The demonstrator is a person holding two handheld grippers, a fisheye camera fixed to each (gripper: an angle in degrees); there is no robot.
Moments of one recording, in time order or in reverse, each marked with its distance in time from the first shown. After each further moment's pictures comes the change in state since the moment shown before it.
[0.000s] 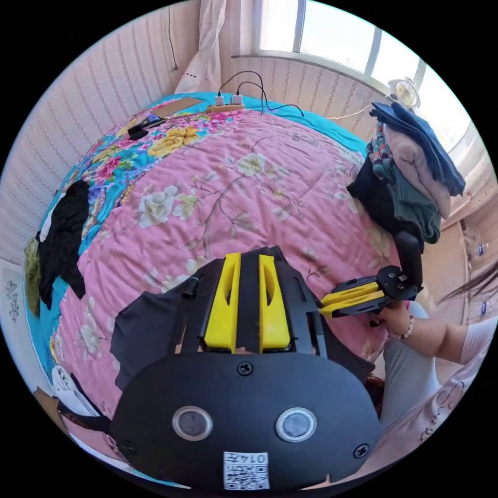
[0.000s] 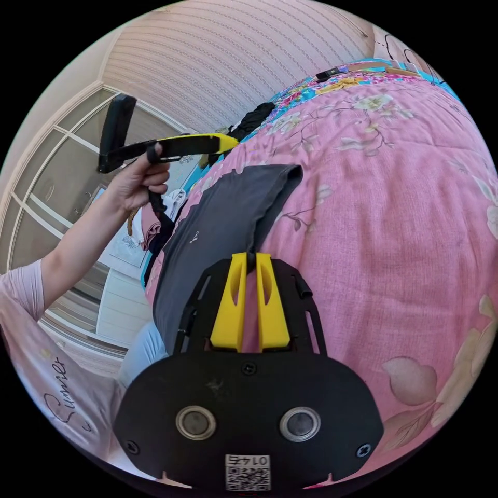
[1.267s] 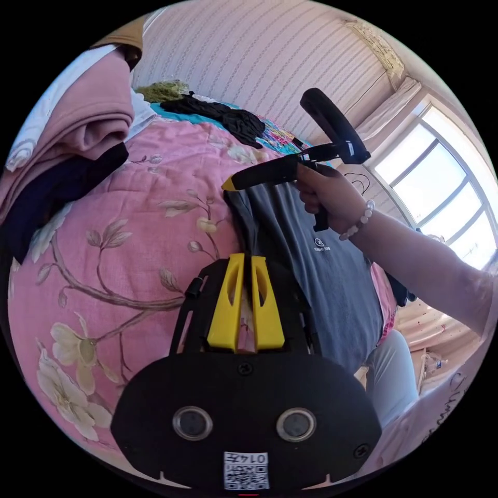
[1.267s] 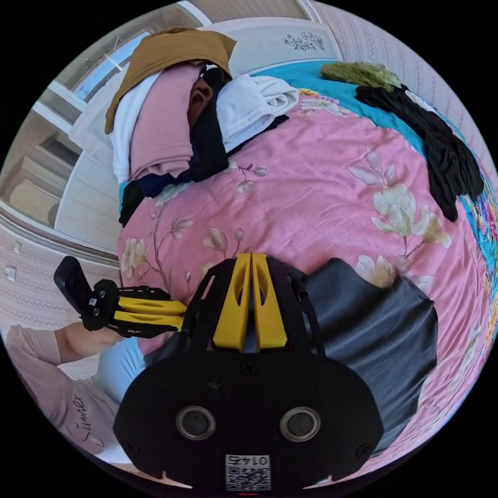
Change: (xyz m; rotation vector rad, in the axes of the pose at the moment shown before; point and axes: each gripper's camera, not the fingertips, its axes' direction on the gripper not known) left arm -0.242 0.466 -0.273 0.344 0.076 -0.746; right arm -0.320 -0.214 0.714 -0.576 0.137 -0.634
